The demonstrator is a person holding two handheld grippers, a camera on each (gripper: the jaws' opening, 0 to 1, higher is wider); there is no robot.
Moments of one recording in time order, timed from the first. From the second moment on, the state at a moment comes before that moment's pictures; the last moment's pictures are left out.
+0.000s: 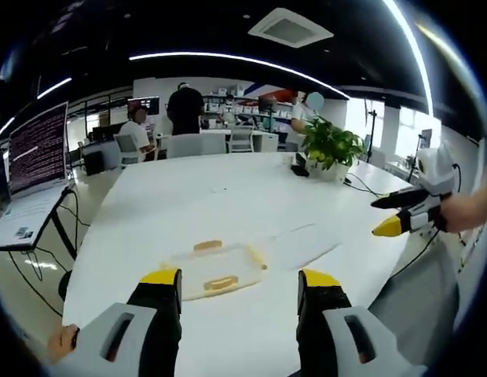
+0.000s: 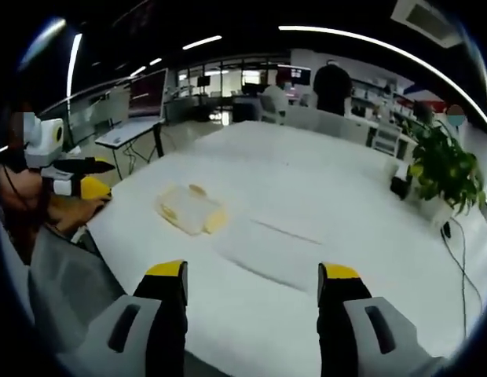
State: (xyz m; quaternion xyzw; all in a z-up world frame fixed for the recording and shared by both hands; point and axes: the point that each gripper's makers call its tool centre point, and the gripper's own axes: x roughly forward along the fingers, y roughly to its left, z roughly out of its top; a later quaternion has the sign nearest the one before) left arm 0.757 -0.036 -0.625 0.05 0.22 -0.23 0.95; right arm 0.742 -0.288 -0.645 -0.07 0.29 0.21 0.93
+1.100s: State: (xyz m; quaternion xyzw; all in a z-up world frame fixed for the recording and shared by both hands) left arm 0.818 -0.029 -0.631 0.14 0.22 -0.36 0.89; right arm 0.789 -0.224 -0.649 -0.13 0.30 0.34 0.88
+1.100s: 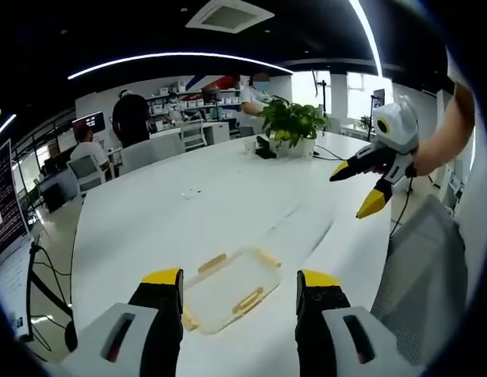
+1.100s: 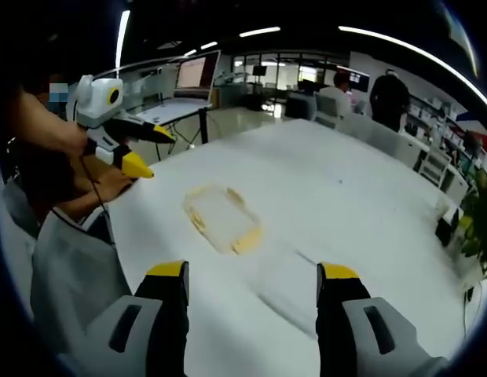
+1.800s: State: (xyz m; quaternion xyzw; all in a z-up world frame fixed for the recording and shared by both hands) left arm 0.836 -0.030 -0.655 0.20 0.26 -0.44 0.84; right arm 0.813 -0.187 -0.665 -0.20 0.29 0.44 0.82
